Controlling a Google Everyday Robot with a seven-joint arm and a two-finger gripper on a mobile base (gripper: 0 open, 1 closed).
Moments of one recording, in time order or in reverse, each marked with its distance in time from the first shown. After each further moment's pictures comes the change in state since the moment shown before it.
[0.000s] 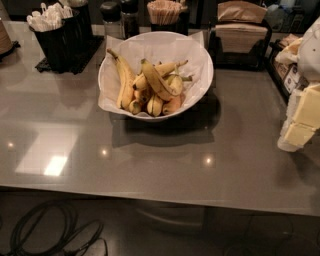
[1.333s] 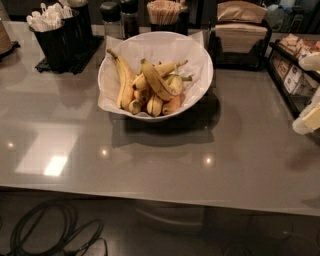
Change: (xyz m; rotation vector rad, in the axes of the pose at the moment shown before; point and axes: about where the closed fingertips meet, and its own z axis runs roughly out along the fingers) arm 0.045 -0.049 0.021 -0.055 -0.391 0.211
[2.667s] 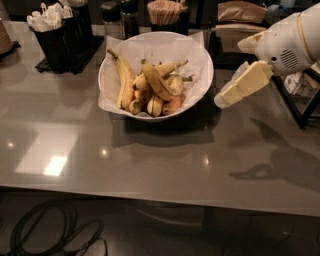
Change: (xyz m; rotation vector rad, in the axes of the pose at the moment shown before) arm -0.109 -0.006 0.069 0.045 -0.180 -0.001
